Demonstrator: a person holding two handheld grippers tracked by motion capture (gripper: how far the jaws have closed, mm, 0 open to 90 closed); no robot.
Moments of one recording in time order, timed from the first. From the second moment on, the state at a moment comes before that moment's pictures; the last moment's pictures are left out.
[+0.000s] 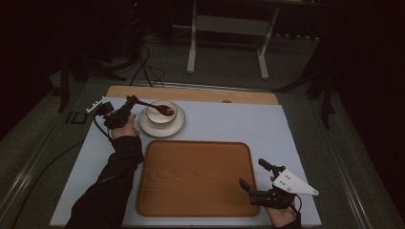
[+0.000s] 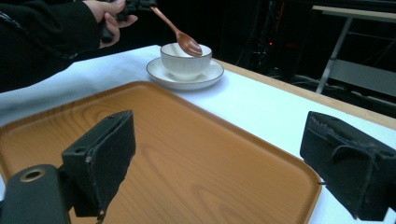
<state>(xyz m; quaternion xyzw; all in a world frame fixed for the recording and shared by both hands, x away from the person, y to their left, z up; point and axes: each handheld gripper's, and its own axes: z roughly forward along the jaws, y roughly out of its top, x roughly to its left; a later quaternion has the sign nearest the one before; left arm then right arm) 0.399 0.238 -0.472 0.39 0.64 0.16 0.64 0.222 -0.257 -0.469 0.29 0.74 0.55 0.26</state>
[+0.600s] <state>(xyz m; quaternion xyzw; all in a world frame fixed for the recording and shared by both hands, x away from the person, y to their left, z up) 0.386 0.250 -0.414 0.51 0.56 0.16 0.63 0.220 -0.257 -0.468 0.28 0.74 0.55 0.27</state>
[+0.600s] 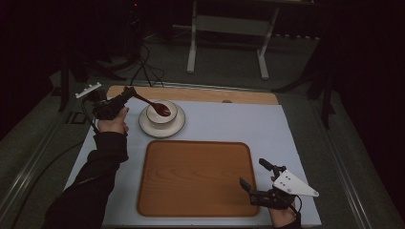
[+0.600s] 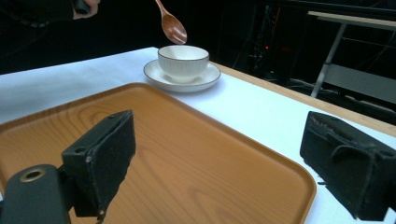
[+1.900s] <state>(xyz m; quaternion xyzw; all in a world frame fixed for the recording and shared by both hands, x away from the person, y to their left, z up) 0.349 0.239 -0.385 0.72 0.33 0.06 0.60 0.221 -0.256 -0.469 0.29 0.74 0.55 0.27</state>
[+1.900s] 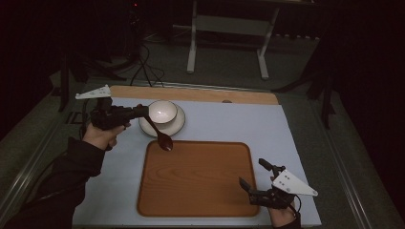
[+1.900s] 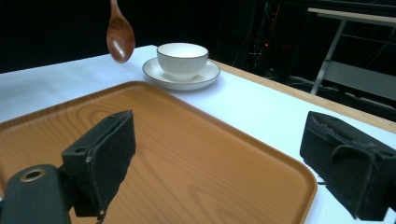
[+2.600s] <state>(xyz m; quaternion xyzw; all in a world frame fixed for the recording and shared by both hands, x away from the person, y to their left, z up) 0.336 0.220 -0.408 0.79 0.22 -0.02 0.57 0.221 -0.255 -0.470 0.28 0.74 0.55 0.27</state>
